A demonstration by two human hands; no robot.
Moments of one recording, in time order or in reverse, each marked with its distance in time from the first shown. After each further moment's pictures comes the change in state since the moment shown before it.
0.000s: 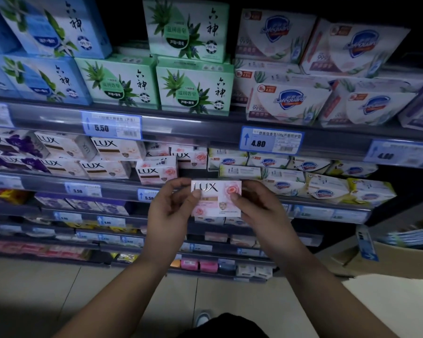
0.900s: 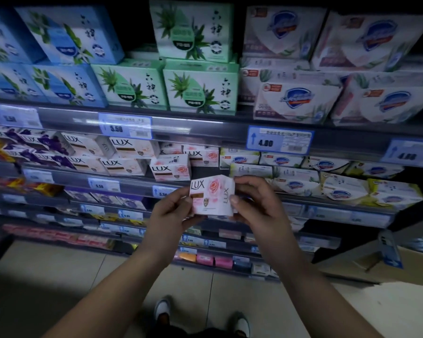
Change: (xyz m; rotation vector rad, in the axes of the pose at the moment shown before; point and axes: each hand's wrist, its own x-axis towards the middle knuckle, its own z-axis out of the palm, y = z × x) left_hand -0.005 0.005 -0.017 -0.139 0.011 -0.285; right_hand -0.012 -0.002 0.011 0.090 -0.149 -0.187
